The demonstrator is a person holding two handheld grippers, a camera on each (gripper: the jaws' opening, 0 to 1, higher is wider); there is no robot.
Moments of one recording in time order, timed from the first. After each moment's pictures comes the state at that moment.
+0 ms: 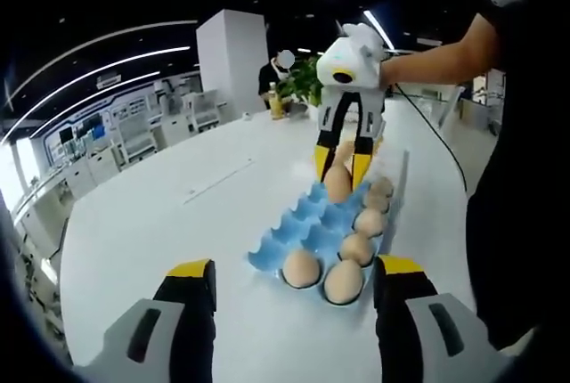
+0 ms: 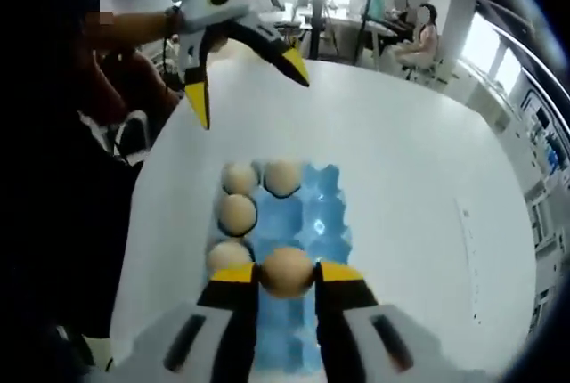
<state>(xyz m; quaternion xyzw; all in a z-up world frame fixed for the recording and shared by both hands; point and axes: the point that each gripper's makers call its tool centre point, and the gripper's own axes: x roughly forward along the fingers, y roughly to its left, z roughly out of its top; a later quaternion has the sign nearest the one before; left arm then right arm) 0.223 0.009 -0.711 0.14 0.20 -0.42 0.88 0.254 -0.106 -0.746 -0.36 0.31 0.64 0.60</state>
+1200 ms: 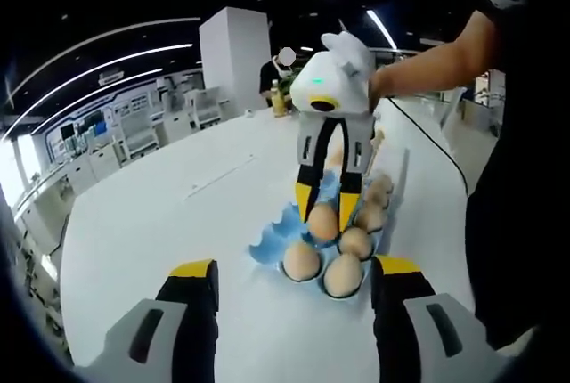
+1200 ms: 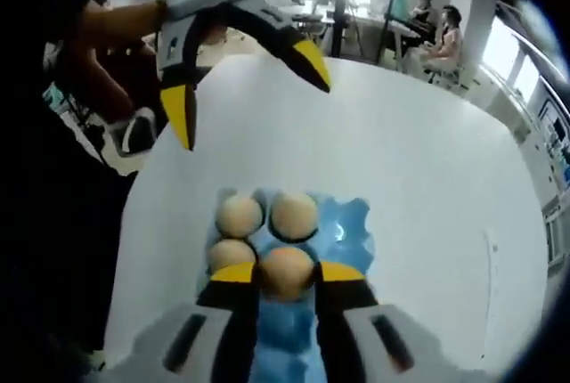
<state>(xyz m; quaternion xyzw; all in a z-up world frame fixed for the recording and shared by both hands) 0.220 0.014 -0.715 0.14 0.21 -0.41 0.88 0.244 -0.055 -0.778 -0.36 0.31 0.67 0.56</state>
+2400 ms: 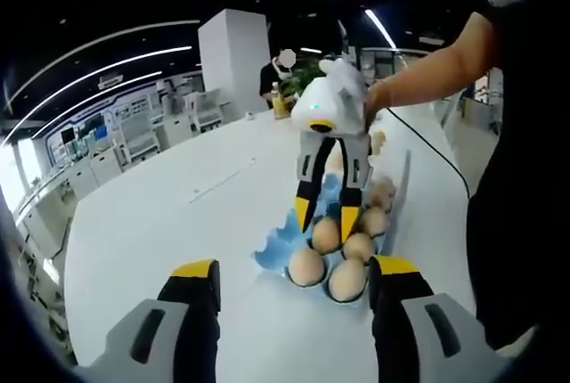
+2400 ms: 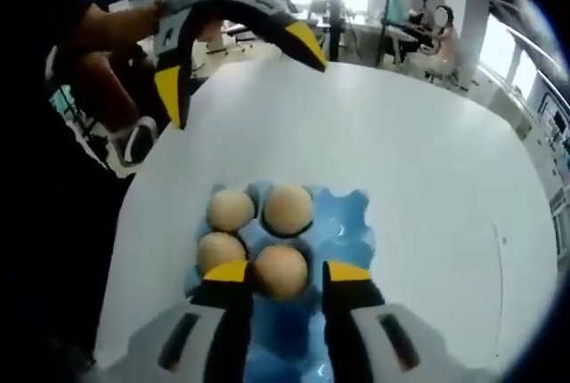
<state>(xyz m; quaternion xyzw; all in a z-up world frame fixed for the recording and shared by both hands) 0.224 0.015 -0.706 0.14 0.20 -0.41 0.88 0.253 -0.063 -0.784 -0.32 0.30 0.69 0.58</state>
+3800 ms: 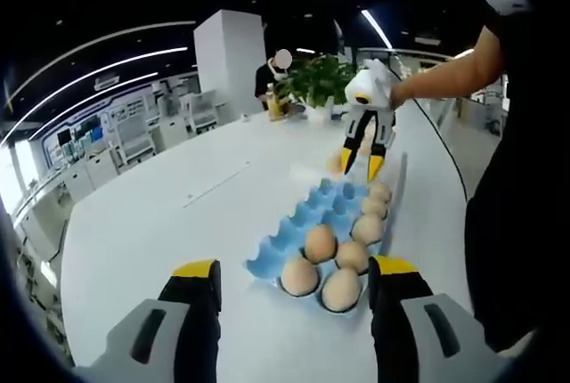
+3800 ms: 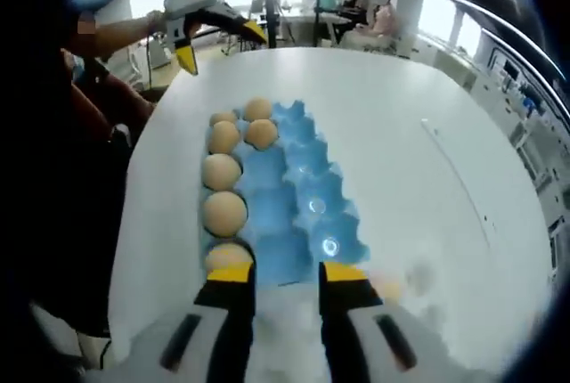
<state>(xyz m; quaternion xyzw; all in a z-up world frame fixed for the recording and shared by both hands) 0.224 0.000 -0.705 0.14 0.20 -0.42 0.87 0.257 -0.228 -0.775 -0.30 0.35 0.58 0.67</state>
